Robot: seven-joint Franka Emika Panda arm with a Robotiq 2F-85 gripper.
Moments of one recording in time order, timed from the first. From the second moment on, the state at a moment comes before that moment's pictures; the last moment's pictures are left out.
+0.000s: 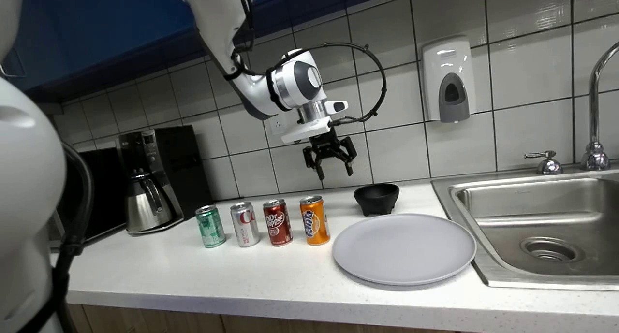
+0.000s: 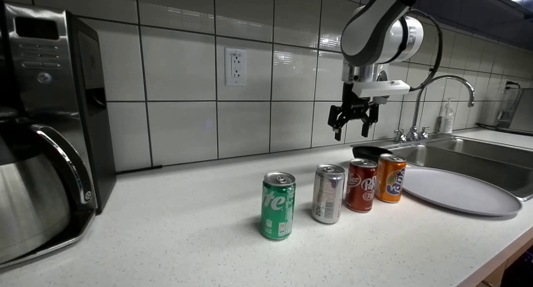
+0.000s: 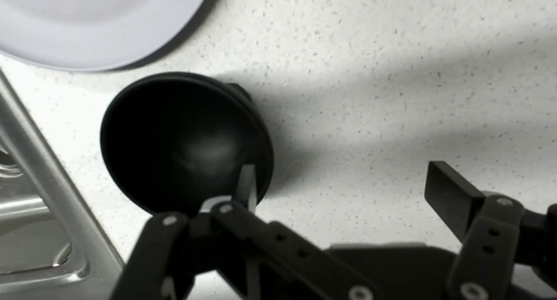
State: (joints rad) arm 0.00 0.36 -0.10 -1.94 -0.12 2.42 0.12
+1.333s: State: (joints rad) arm -0.01 -0.02 -0.08 -2.47 -0.02 2.57 0.12
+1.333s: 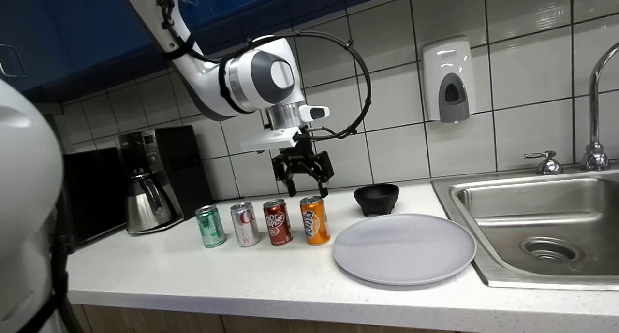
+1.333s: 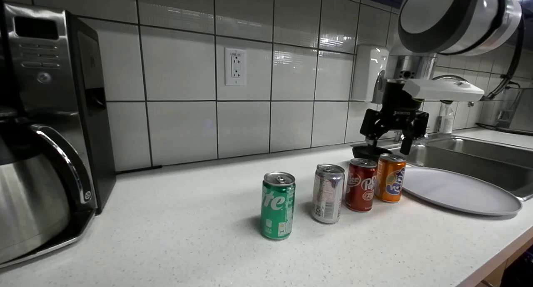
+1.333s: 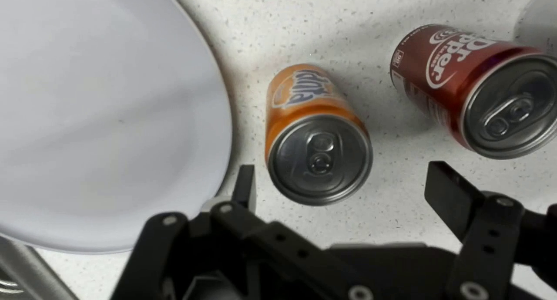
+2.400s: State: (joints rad) arm -0.02 -0.07 -0.08 -2.54 -0.01 2.58 0.12
